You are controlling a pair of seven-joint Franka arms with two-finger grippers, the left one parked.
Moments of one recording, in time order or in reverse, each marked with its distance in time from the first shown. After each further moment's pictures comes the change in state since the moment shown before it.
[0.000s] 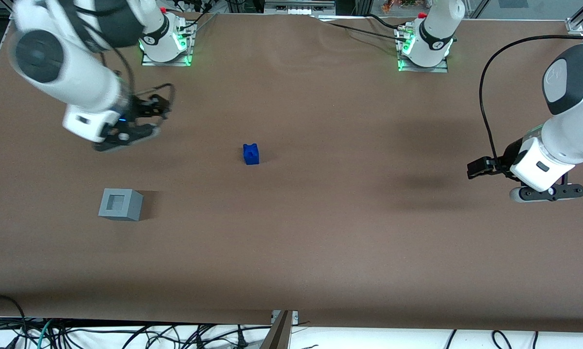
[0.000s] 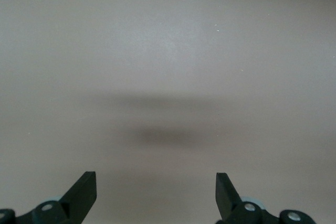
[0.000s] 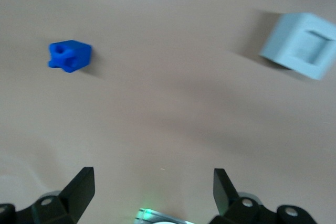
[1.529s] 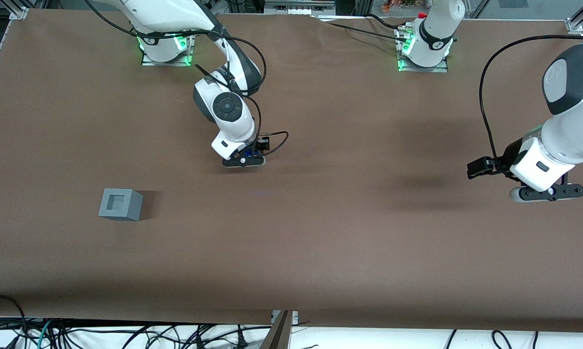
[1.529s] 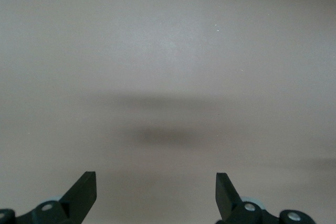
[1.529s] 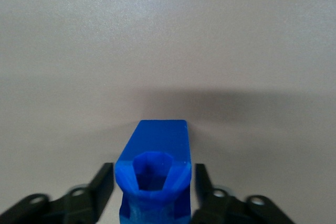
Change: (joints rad) arm 0.296 0.349 0.002 -0.239 0.006 0.776 0.563
